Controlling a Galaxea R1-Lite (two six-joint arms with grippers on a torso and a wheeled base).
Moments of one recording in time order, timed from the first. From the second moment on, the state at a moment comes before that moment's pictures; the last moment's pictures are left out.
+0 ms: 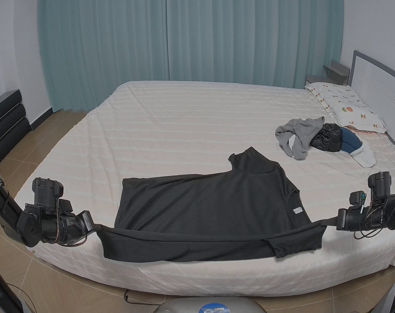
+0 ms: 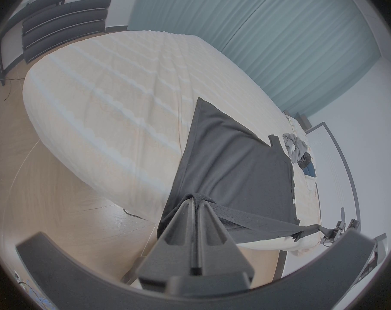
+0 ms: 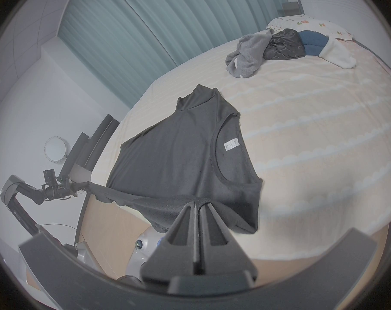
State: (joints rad) left arm 0.01 1.86 -0.47 -0.57 -0.28 -0.53; right arm -0.13 1.84 -0.47 -0.54 0.53 0.12
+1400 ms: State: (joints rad) left arm 0.01 2.04 -0.73 -0.44 -0.27 -0.60; right arm -0.12 2.06 -0.72 -0.49 0.55 0.26
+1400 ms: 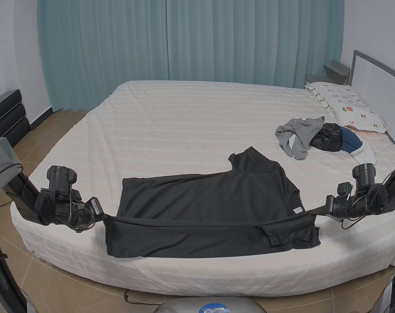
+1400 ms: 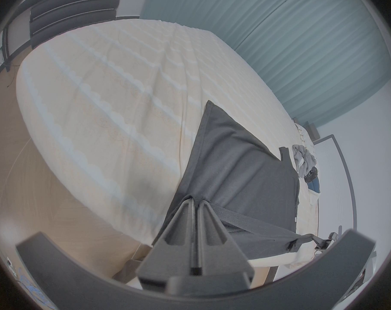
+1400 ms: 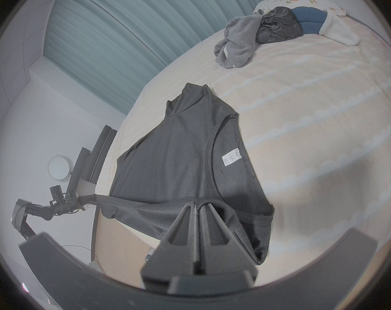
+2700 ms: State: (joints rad) left arm 0.00 2.11 -0.87 -0.28 -0.27 -0.61; right arm -0.09 2.13 -0.76 -0.54 0.56 0.27
